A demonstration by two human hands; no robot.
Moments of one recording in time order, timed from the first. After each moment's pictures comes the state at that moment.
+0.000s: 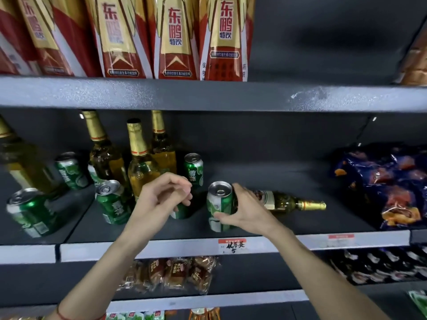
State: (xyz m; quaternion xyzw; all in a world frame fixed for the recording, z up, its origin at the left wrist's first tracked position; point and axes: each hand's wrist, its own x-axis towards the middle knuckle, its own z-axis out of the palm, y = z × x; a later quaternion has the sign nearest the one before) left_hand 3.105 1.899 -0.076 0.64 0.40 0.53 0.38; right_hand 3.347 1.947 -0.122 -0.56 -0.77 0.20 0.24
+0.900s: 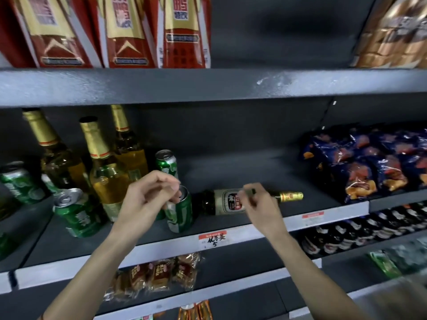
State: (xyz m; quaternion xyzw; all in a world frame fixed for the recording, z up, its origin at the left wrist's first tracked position) left_hand 3.129 1.915 -0.082 0.67 0.36 0.50 0.40; right_hand 3.403 1.911 -0.148 -0.71 -0.57 0.15 0.39
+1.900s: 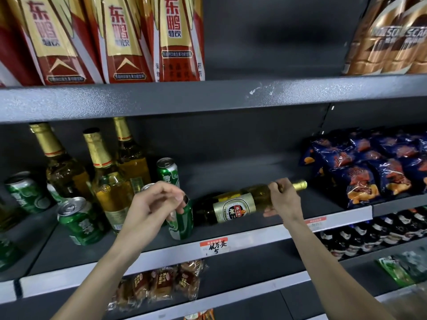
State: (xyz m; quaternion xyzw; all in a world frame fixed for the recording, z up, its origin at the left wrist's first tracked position) left_hand 3.133 1.908 -0.082 0.68 0.36 0.49 0.41; right_hand 3.463 1.943 -0.150 -0.74 -0.39 0.25 0.49
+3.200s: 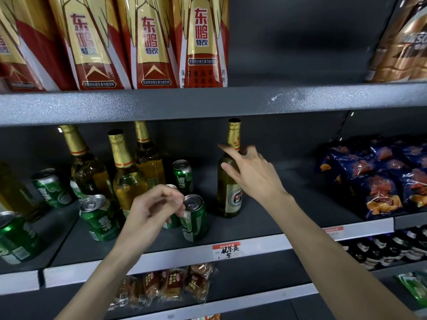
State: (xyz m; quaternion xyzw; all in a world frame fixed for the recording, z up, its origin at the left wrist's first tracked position) left_hand 3.107 1.902 -0.078 0.67 0.39 0.50 0.38; right_hand 3.366 1.970 -0.053 -0.62 -0.74 -0.12 0.23
